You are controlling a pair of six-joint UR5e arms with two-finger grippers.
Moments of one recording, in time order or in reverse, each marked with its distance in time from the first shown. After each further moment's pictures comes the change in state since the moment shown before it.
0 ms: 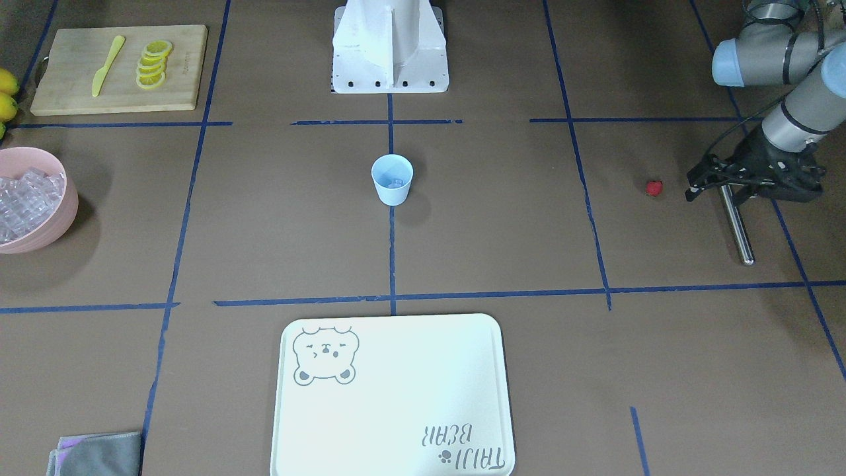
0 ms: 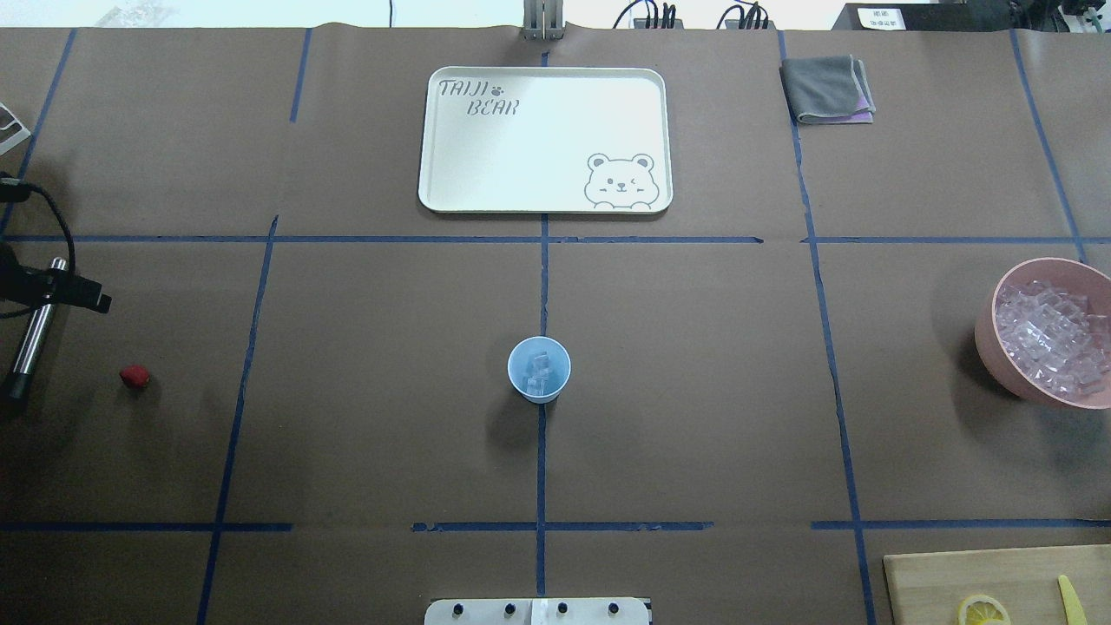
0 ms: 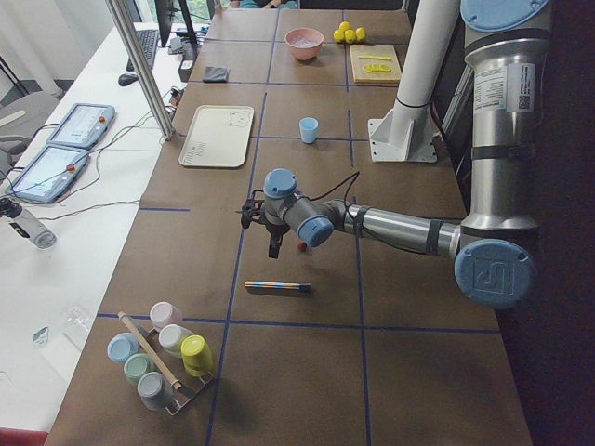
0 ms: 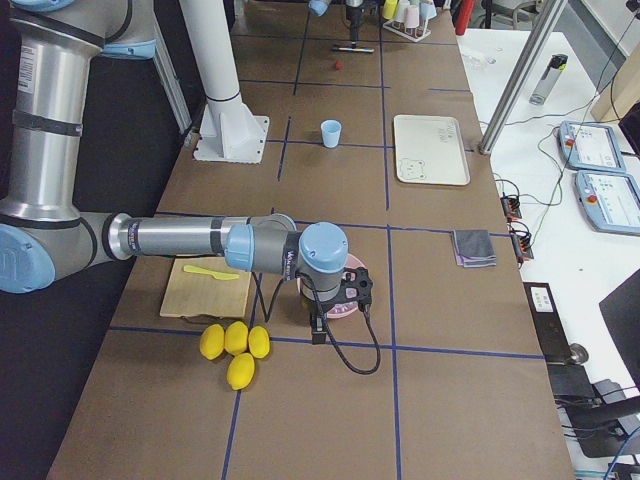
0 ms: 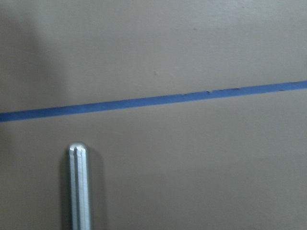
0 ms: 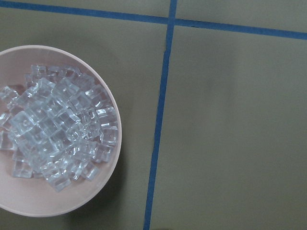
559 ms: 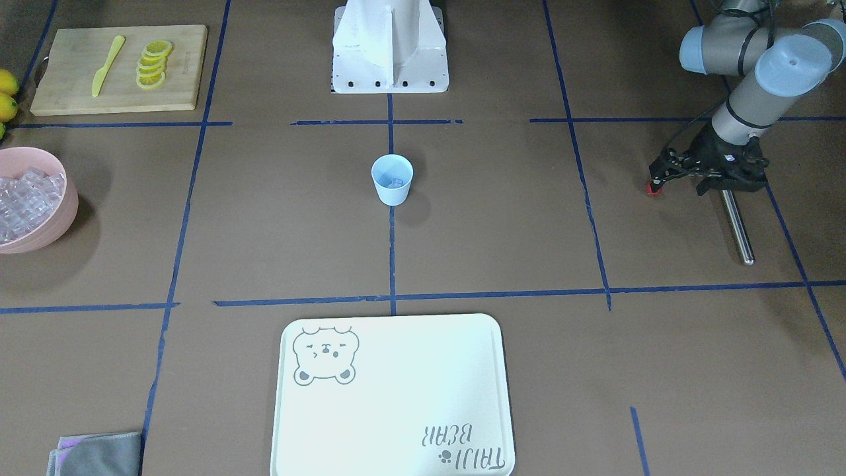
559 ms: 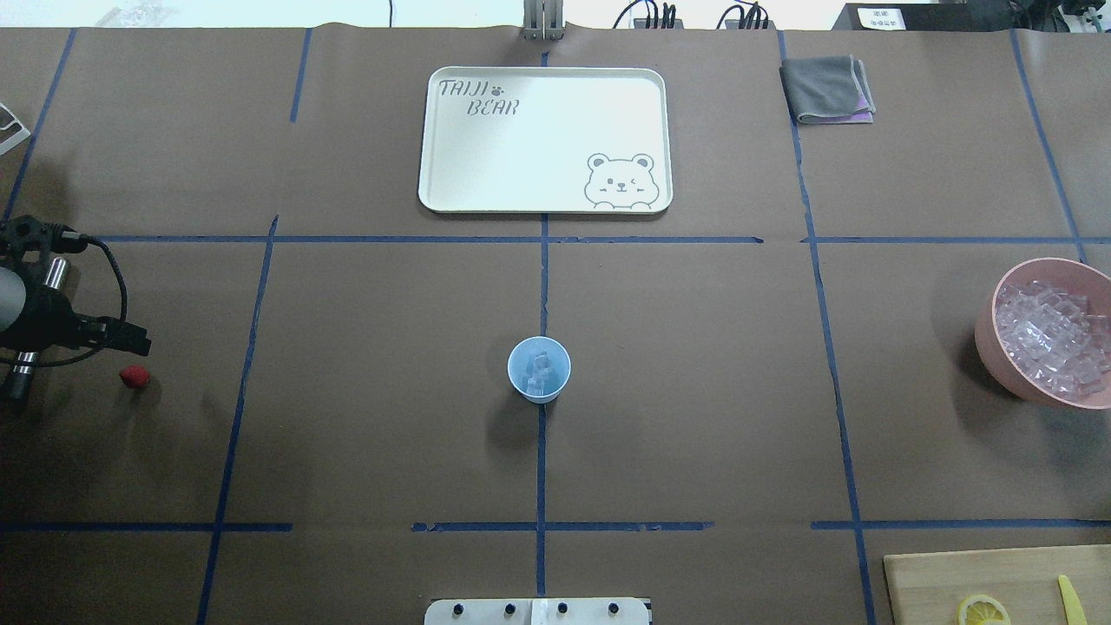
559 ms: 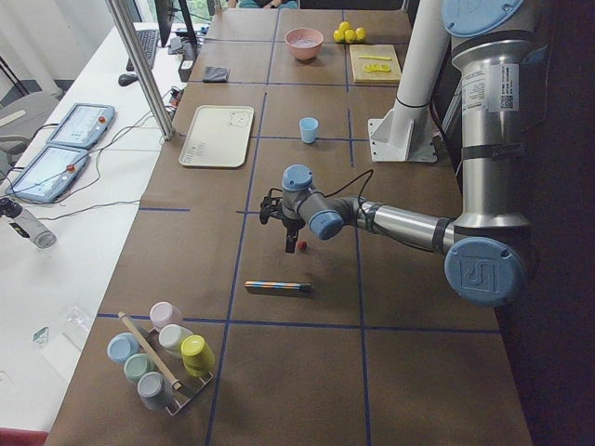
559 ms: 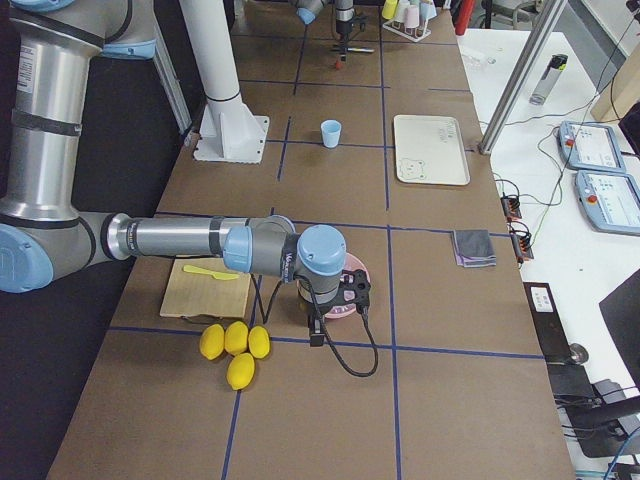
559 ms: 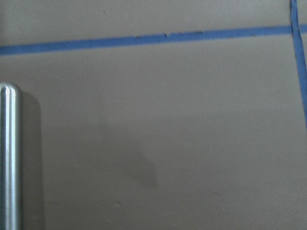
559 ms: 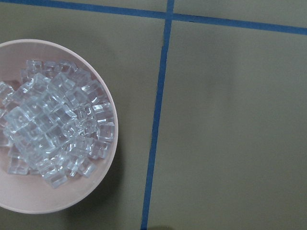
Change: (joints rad) left arm 0.141 0.021 -0.024 -0.006 0.089 -0.096; right arm 0.000 -0.006 -0.003 0.001 -0.003 -0.005
